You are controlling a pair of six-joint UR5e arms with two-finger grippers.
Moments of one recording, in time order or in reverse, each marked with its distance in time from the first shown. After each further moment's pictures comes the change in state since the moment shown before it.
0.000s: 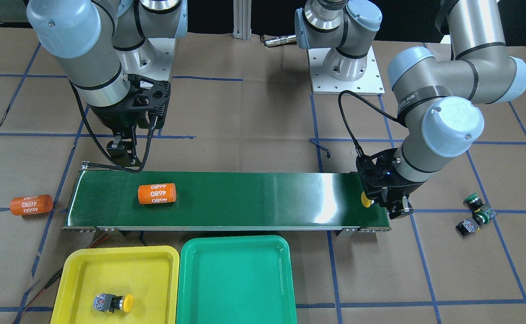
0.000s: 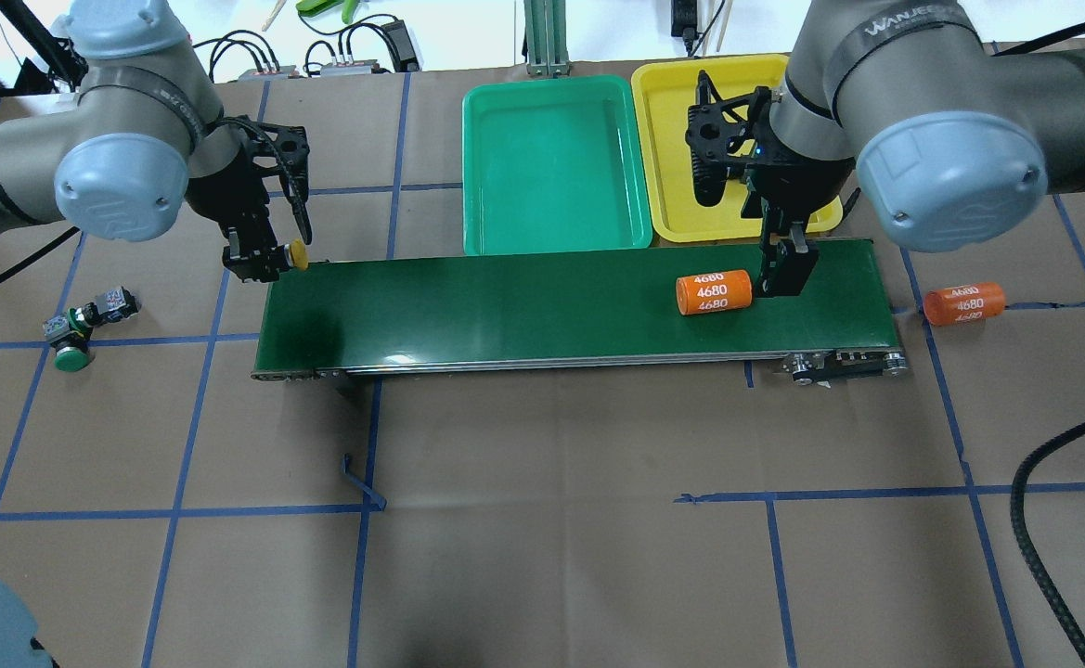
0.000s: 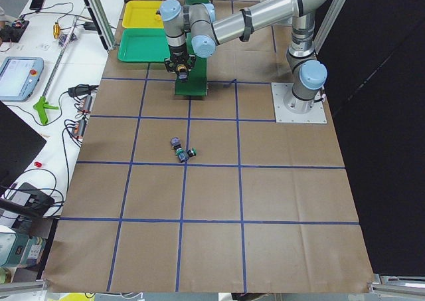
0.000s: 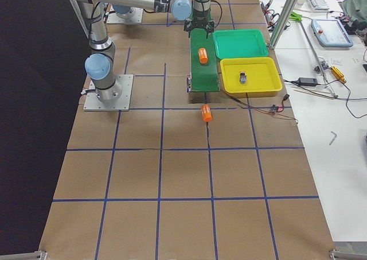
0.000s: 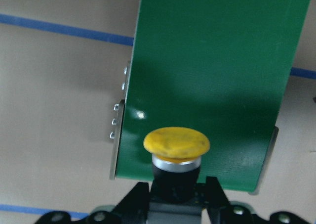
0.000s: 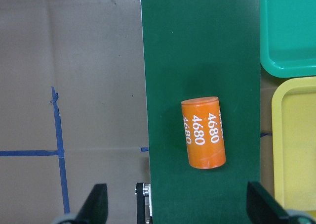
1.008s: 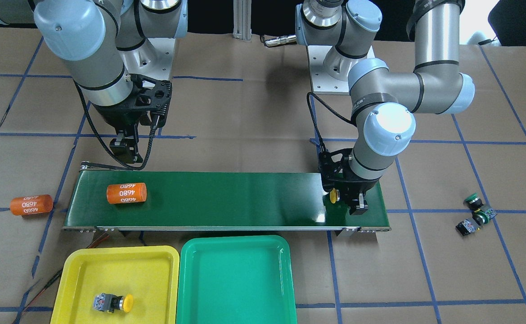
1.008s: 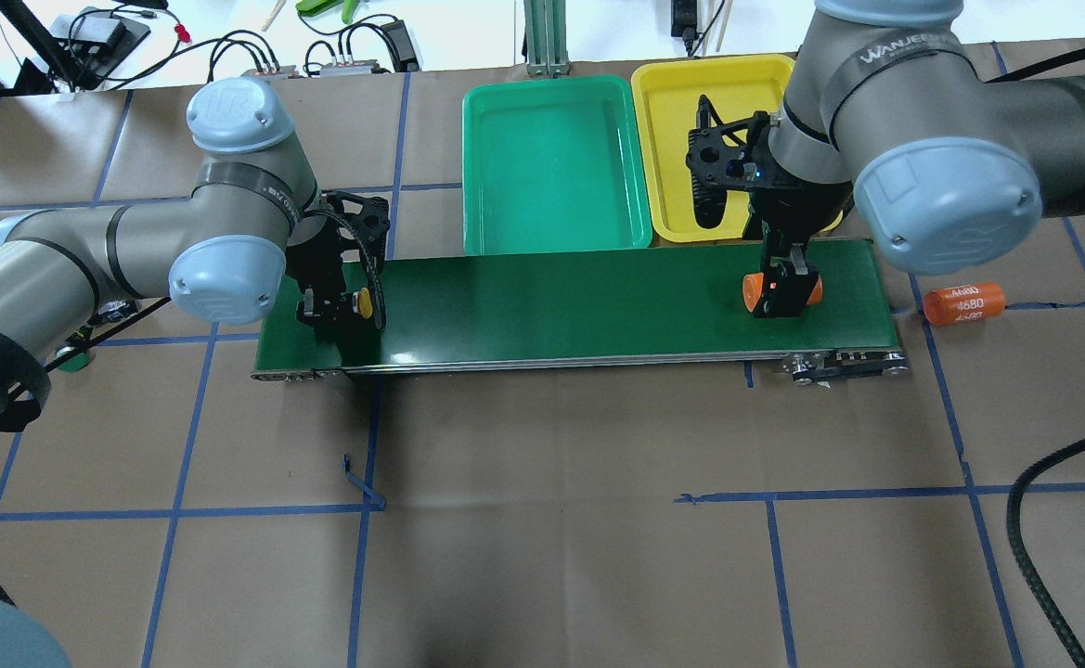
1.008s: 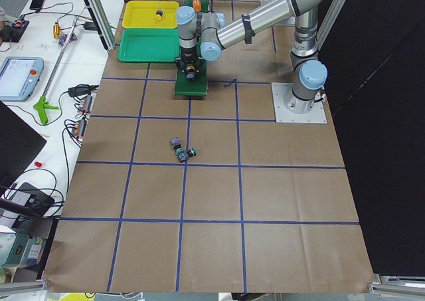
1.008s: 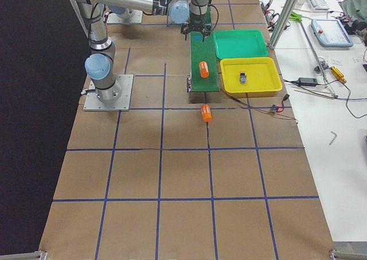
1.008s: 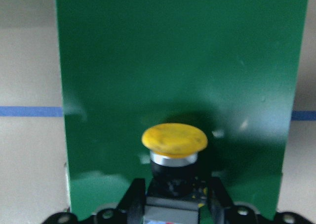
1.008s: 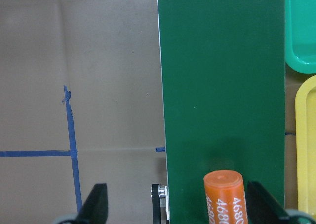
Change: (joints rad) left arm -0.076 -0.009 -0.185 0.237 0.003 0.008; right arm 0.000 -0.015 0.045 0.000 -0.003 0.011
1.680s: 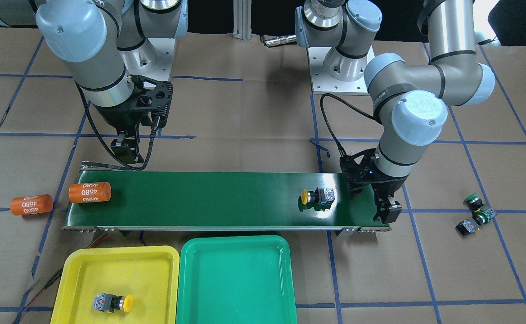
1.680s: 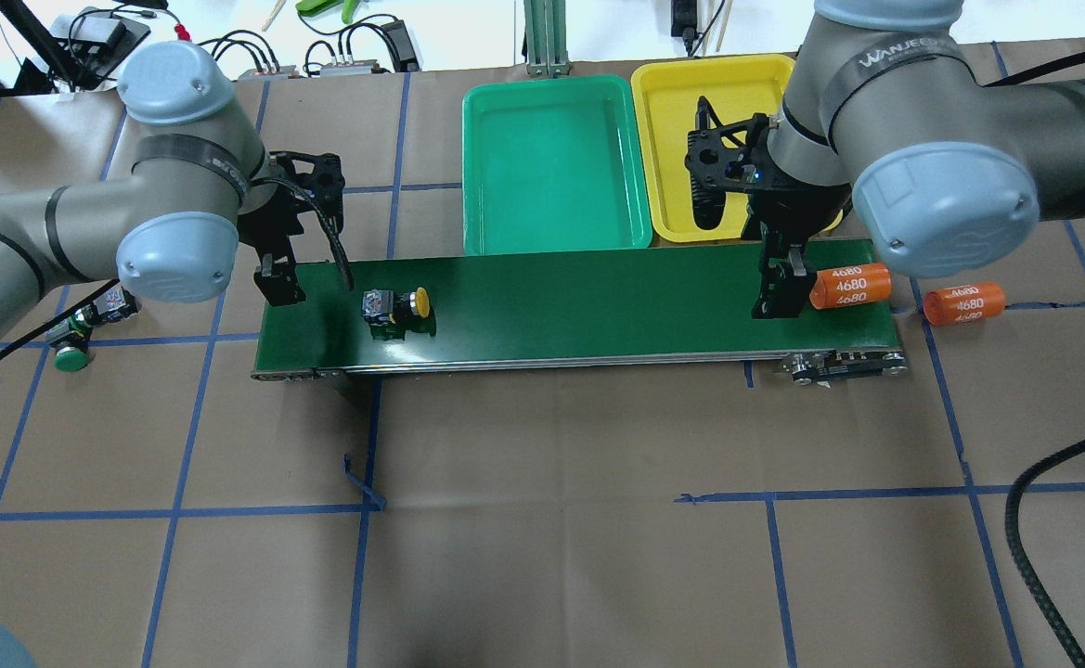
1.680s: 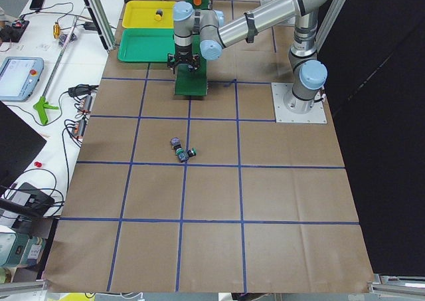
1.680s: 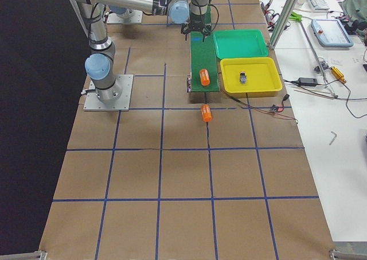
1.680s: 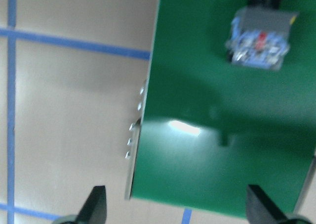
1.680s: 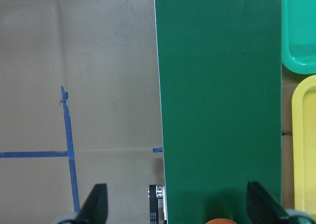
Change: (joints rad) left arm 0.112 0.027 0.073 -0.004 -0.002 -0.084; right arm 0.000 0.000 0.000 -0.010 0.000 0.000
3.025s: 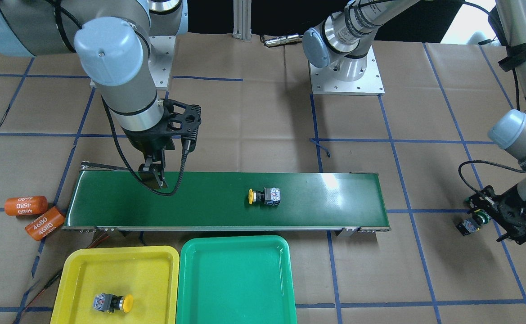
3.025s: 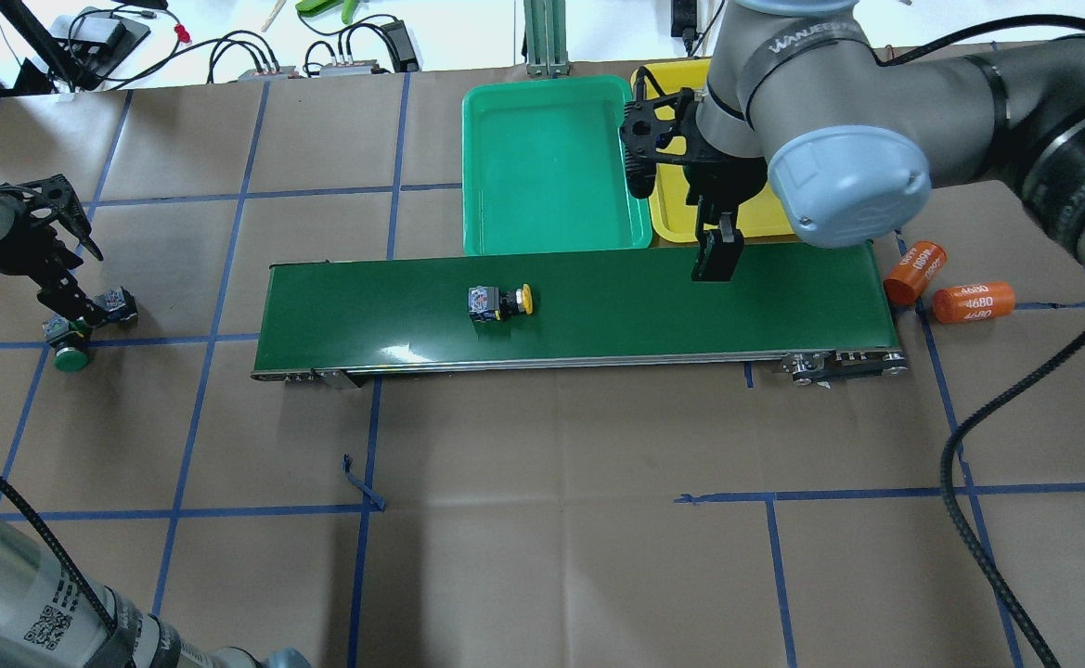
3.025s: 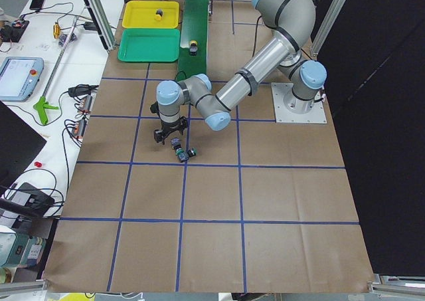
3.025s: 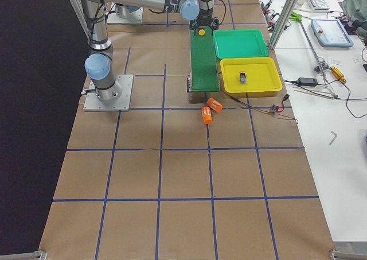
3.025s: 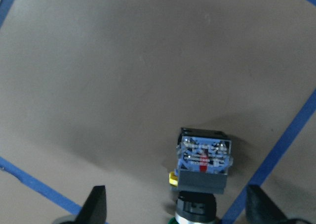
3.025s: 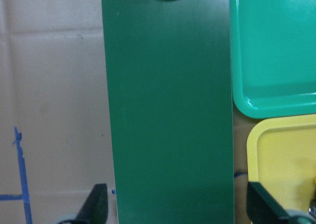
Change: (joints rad) left arm 0.507 -0.282 0.146 0.098 -0.115 0.185; right arm 0.109 0.145 -0.097 -0.127 0.003 0.109
